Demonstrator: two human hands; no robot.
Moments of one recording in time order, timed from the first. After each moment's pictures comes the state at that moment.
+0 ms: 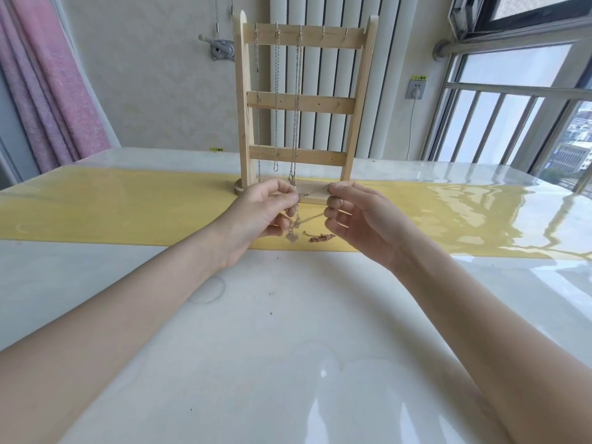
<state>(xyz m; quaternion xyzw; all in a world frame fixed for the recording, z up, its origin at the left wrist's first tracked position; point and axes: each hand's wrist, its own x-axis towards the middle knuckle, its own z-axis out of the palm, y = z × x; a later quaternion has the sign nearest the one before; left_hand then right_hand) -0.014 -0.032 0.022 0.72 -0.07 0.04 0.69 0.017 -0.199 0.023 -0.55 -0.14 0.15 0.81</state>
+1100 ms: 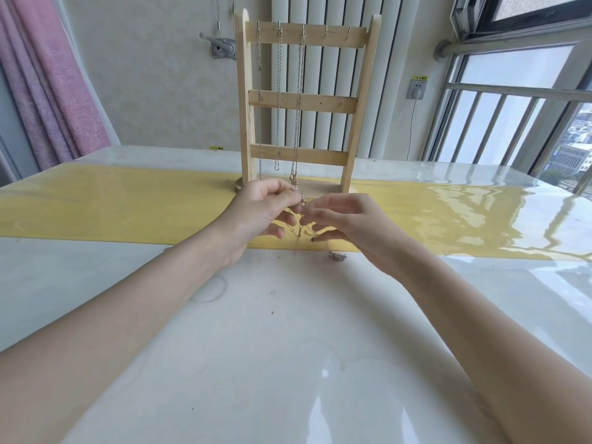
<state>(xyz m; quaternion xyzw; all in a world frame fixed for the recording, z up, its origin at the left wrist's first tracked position) -0.022 -0.031 0.026 0.75 -0.06 0.07 0.66 0.013 -0.196 0.015 -0.77 -0.23 0.07 0.59</state>
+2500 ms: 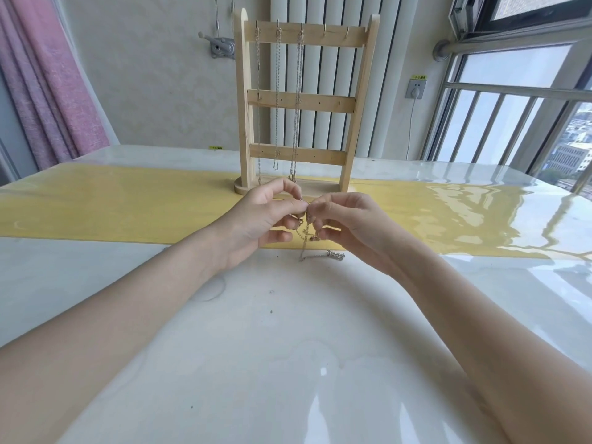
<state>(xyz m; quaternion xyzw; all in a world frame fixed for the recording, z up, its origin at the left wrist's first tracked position) -0.022 -0.034 0.024 0.71 -0.09 -0.01 0.70 0.011 -0.194 0.016 -0.67 -0.25 0.14 0.69</state>
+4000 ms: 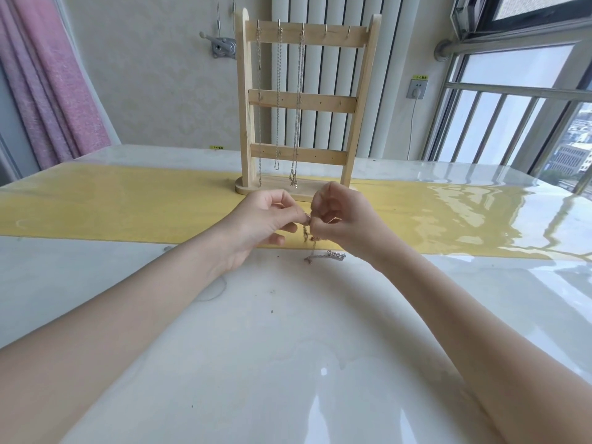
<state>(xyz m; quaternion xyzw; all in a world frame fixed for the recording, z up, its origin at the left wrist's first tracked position) -0.021 -0.035 0.021 0.77 -0.02 0.02 0.64 0.011 -0.186 0.013 -0.82 -0.28 -0.07 0.50</state>
